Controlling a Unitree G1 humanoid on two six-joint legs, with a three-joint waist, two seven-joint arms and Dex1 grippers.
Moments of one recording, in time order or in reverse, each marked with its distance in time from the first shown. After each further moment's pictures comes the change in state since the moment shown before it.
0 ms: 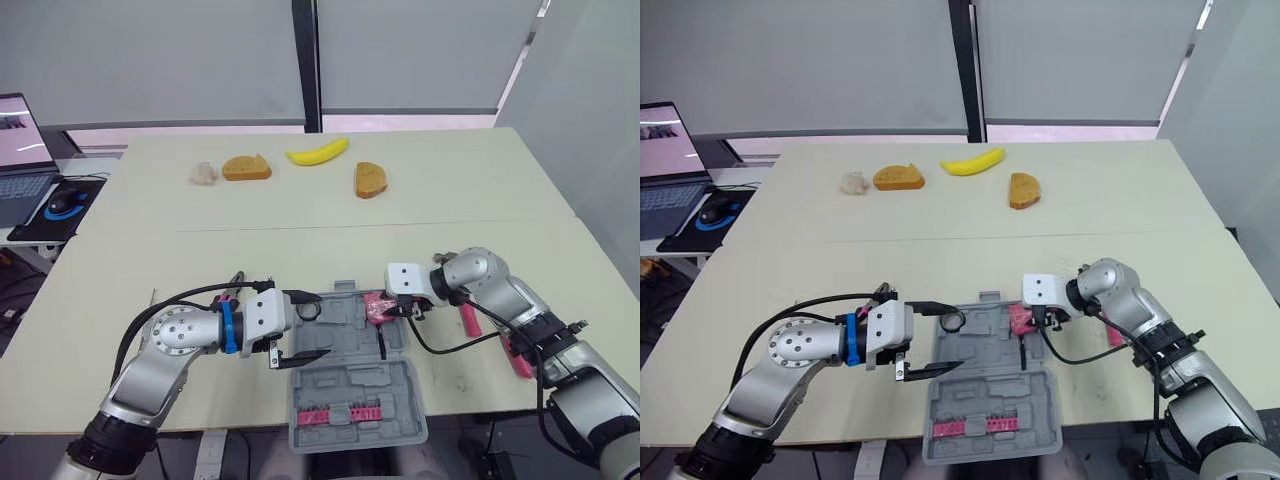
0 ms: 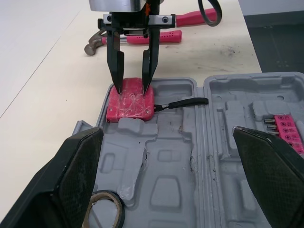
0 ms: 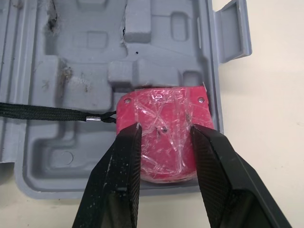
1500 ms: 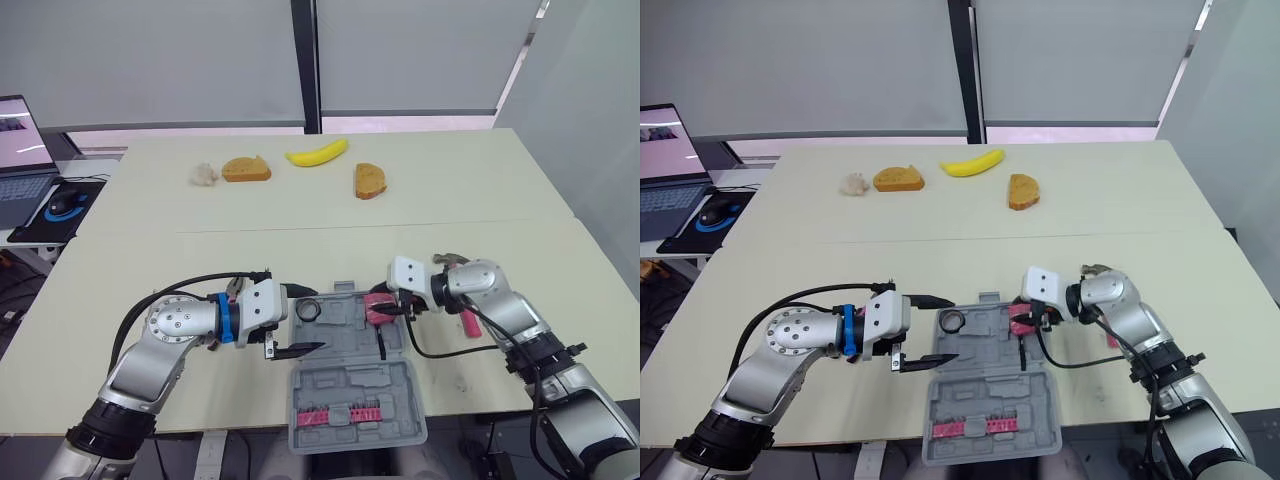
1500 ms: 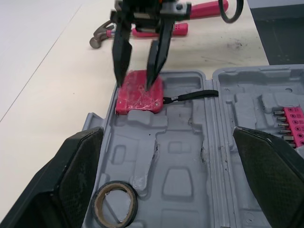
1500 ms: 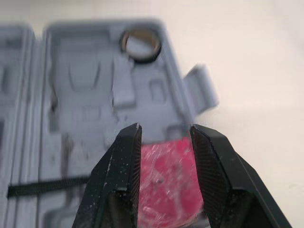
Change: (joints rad) left arm -0.060 0.013 0.007 0.059 -0.009 0.002 -0.027; right arm 0.152 0.046 -0.211 -0.233 0.189 0.038 -0.080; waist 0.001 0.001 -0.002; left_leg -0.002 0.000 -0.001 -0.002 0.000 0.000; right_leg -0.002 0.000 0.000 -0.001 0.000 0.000
